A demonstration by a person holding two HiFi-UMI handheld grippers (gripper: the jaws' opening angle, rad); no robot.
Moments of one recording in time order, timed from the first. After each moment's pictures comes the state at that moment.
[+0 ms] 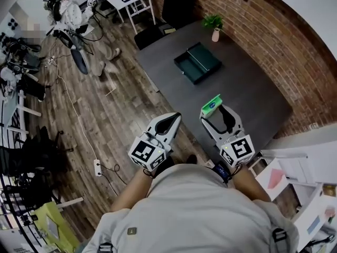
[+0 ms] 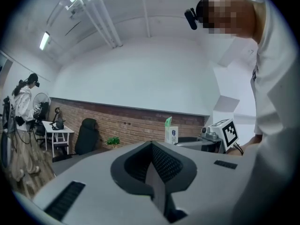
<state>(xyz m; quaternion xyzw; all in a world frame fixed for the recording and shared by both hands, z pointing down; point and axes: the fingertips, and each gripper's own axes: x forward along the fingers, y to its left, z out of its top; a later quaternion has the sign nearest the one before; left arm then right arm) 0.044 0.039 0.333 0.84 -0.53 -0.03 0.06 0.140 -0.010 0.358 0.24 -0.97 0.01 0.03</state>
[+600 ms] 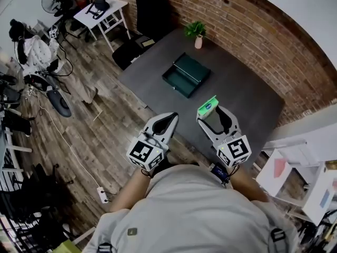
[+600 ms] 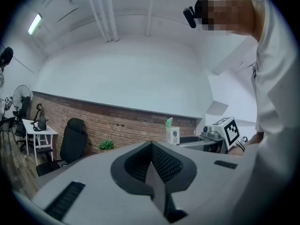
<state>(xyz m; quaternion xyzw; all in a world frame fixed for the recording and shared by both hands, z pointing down) -0.032 -0.058 0.329 0.89 -0.45 -0.03 0.05 0.074 -0.084 0.354 0.34 -0.94 0.00 0.06</state>
